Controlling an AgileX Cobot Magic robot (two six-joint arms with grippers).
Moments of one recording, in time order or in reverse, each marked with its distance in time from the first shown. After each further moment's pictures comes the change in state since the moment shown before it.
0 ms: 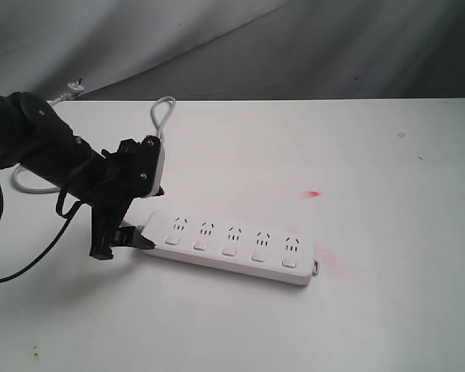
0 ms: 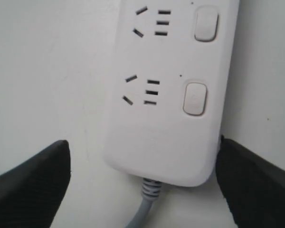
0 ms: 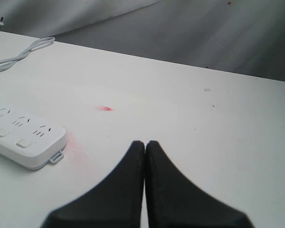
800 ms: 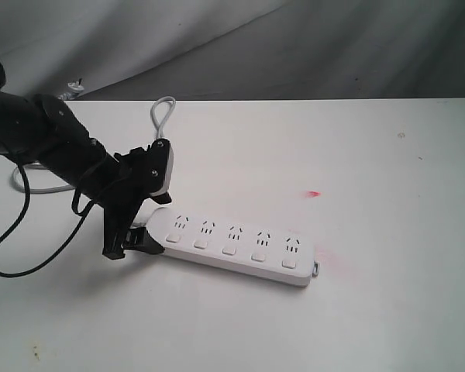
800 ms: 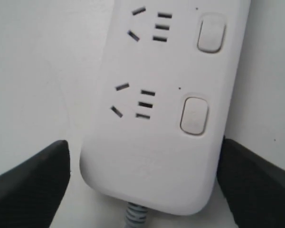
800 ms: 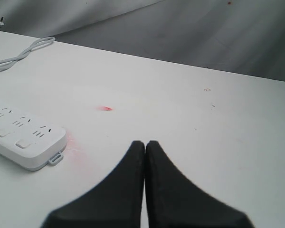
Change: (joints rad) left arm 0.000 0.100 -0.092 0.009 0.079 -0.071; right arm 0.000 0.000 0.000 0.002 0.000 0.002
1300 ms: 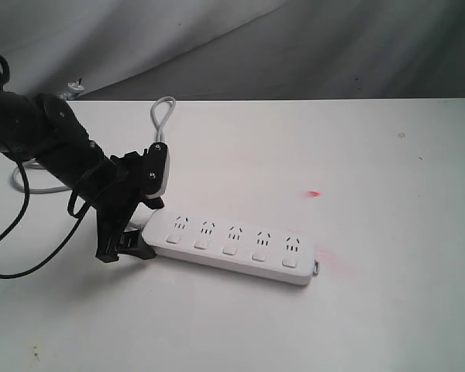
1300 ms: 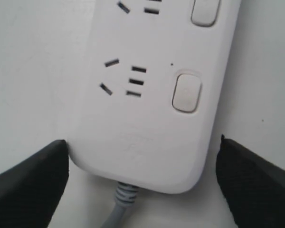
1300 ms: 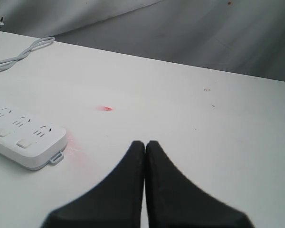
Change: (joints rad) left arm 0.000 0.000 -0.005 0.101 0.029 -0.112; right arm 0.000 0.000 0.000 0.000 0.000 0.000
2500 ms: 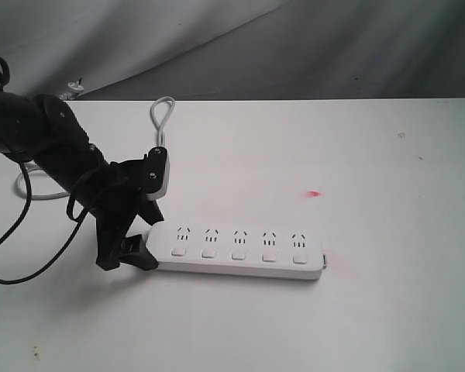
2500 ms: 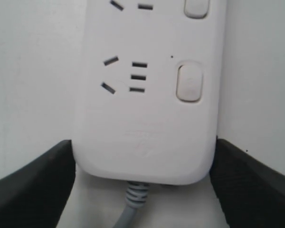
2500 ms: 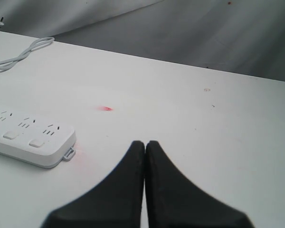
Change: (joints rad) left arm 0.002 0.007 -0.005 -0.016 0.107 -0.077; right arm 0.000 0.000 0.000 0.000 0.000 0.000
